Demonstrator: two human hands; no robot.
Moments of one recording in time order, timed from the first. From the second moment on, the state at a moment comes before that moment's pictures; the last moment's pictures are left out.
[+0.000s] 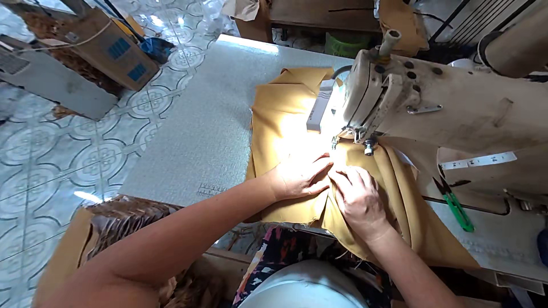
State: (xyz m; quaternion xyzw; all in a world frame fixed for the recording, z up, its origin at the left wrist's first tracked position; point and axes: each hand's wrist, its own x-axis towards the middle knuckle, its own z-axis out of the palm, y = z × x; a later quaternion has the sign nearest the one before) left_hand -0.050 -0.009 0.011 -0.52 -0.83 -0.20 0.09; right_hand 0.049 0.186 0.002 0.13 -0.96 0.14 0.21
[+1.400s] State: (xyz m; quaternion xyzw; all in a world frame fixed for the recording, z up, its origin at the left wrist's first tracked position) left_hand -0.031 0.000 0.015 -0.46 -0.86 -0.20 0.09; right_hand 0.059 0.181 0.007 0.12 -0.97 0.11 0.19
